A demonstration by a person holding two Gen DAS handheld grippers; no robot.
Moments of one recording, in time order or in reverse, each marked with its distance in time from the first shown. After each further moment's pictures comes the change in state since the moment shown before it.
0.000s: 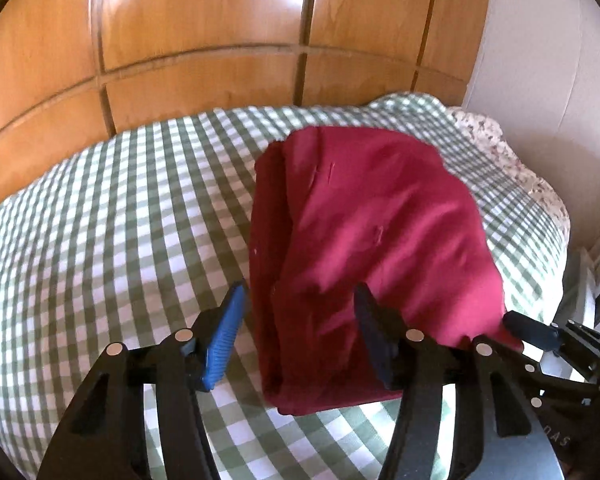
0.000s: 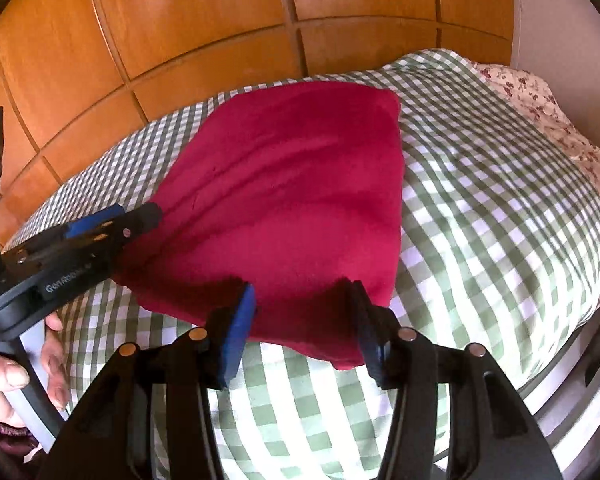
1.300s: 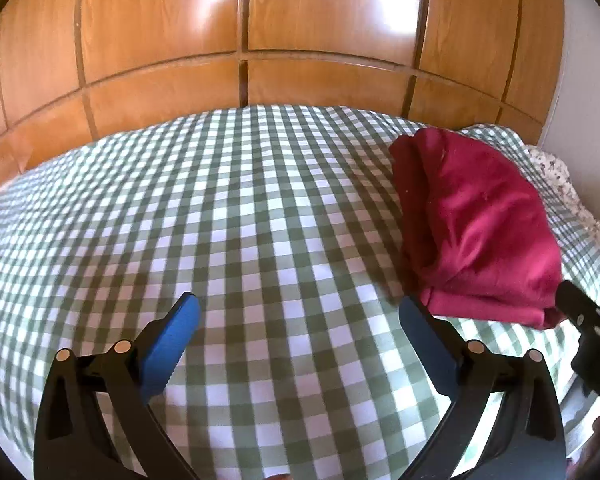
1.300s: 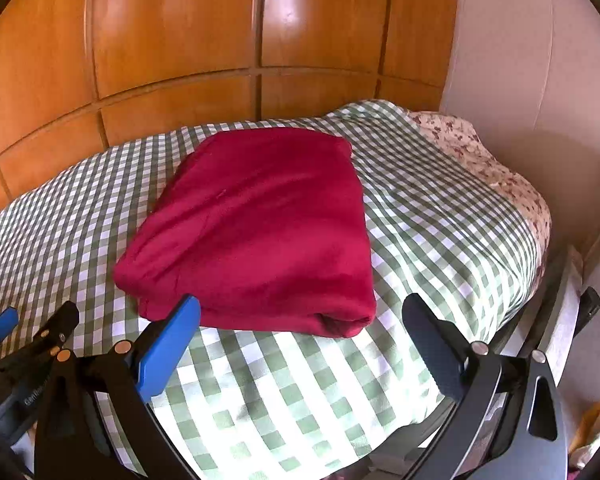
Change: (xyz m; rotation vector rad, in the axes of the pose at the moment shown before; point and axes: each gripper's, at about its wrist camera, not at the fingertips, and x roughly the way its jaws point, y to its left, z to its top) left arm -0.071 0.059 -0.078 -0.195 -0.099 0.282; right arm -0.040 0.071 -0.023 0.005 -0.183 -0.315
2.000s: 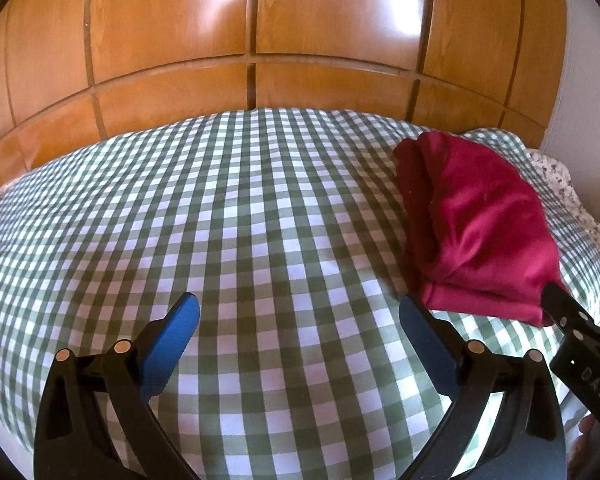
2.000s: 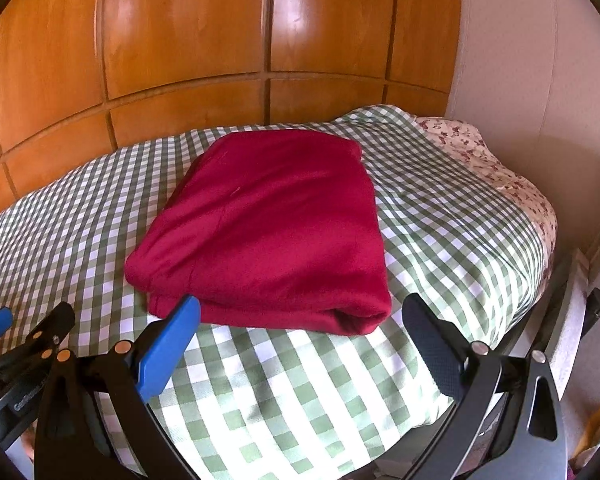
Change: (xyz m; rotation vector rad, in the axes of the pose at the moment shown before) left arm -0.009 0.005 -0.004 -0.018 -0.005 -0.002; right arm 0.000 0.006 -0.008 0.007 -0.025 0.015
